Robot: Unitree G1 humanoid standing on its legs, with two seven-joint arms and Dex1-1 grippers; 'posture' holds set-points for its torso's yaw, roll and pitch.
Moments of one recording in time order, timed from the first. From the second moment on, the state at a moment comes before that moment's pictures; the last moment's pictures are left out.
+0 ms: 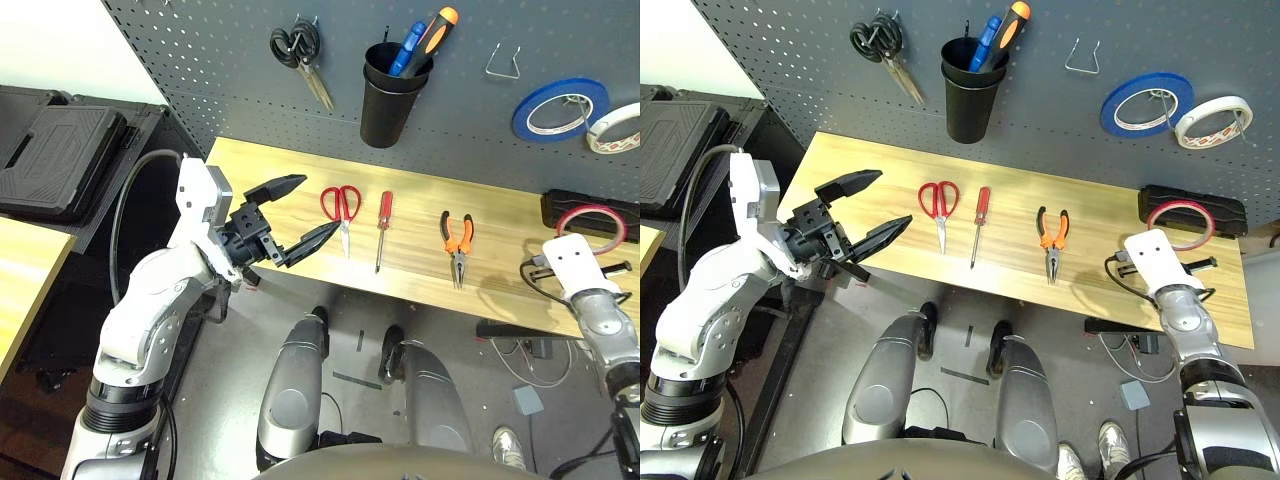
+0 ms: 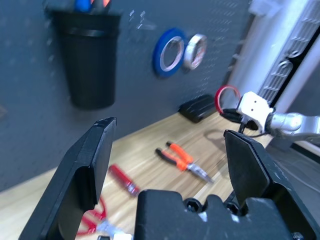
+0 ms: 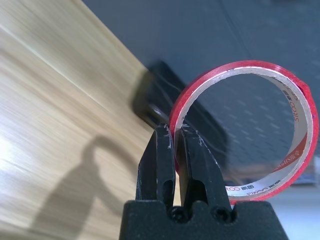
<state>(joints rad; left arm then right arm) -0.22 0.51 0.04 -0.55 -0.57 0.42 -0.74 -0.25 -0.66 -0.12 1.10 -0.17 -0.65 -0.14</state>
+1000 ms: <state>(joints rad) -0.40 0.49 -0.04 -0.57 -0.60 0.46 -0.74 -0.70 -0.82 -0.17 1.27 -0.16 -0.50 -0.14</state>
